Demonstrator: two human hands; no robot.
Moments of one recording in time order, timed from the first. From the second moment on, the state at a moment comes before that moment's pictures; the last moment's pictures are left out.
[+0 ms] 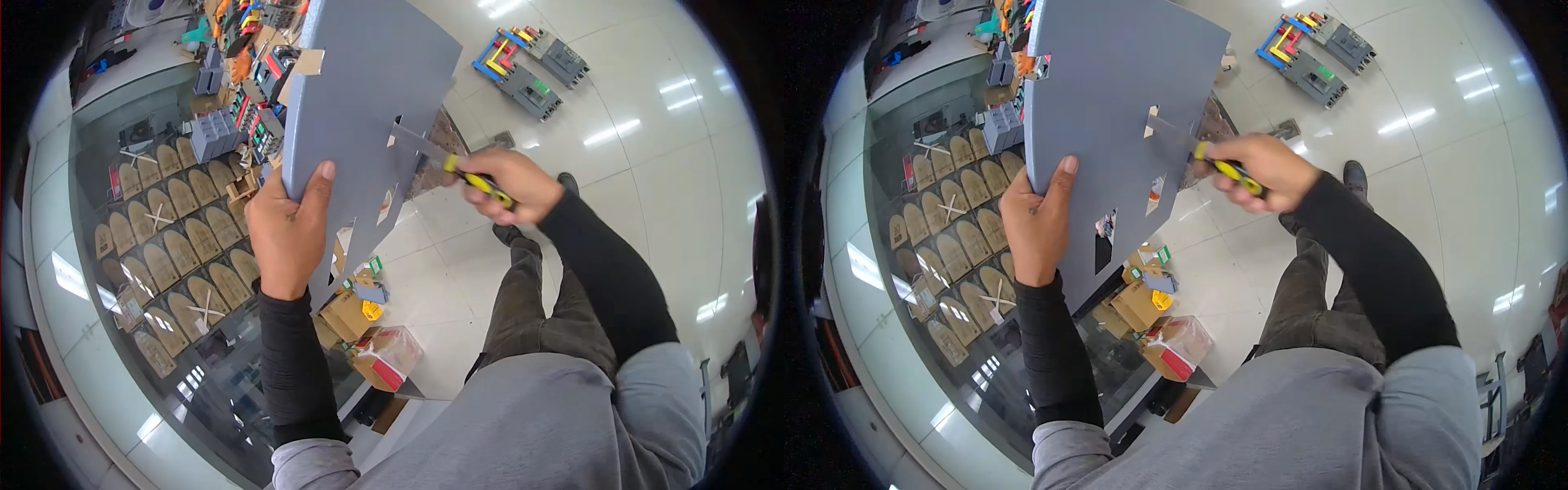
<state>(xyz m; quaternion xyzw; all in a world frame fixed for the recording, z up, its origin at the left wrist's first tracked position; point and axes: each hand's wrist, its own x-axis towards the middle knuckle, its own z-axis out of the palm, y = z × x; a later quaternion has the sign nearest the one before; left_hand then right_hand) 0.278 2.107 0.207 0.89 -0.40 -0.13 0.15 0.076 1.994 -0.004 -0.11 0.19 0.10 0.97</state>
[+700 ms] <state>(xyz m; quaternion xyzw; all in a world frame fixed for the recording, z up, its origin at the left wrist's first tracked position) 0.295 2.108 0.215 0.89 -0.39 -0.18 0.16 -0.091 2.022 -0.027 -0.45 0.44 0.12 0.77</state>
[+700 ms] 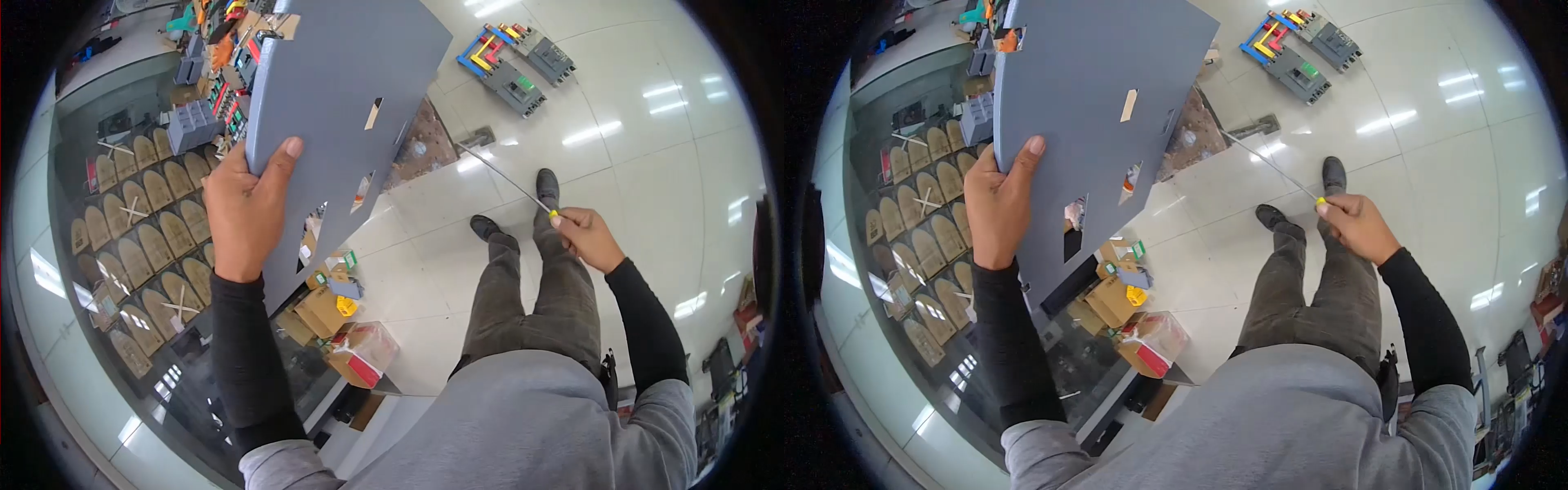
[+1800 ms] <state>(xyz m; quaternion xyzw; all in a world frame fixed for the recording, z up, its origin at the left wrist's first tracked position) 0.318 2.146 0.210 0.73 -0.64 -0.21 0.16 -0.024 2.262 -0.086 -0.60 0.57 -0.23 0.52</state>
